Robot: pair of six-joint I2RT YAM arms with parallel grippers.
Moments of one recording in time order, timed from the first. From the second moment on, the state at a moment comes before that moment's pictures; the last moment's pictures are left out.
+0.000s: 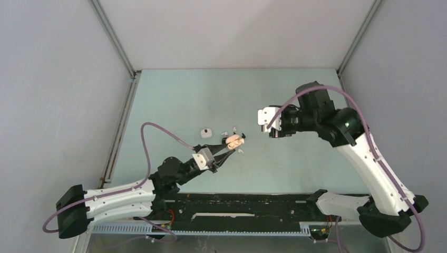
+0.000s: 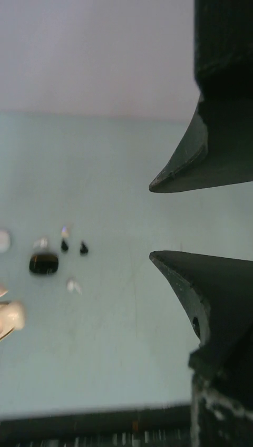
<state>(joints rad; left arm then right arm) -1.11 0.79 0.32 0.72 -0.07 0.19 0.68 1.12 1.49 -1.01 -0.28 -1.03</state>
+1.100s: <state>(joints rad) -1.11 0.87 0.36 0.67 0.16 0.15 0.93 1.31 1.60 -1.33 -0.32 -1.08</state>
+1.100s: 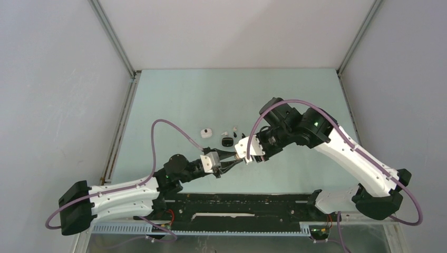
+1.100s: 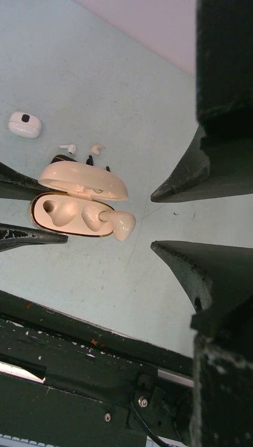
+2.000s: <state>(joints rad) -1.11 0.92 0.37 0.69 0.13 0.13 0.97 1.33 1.60 -1.29 -0.27 -1.00</state>
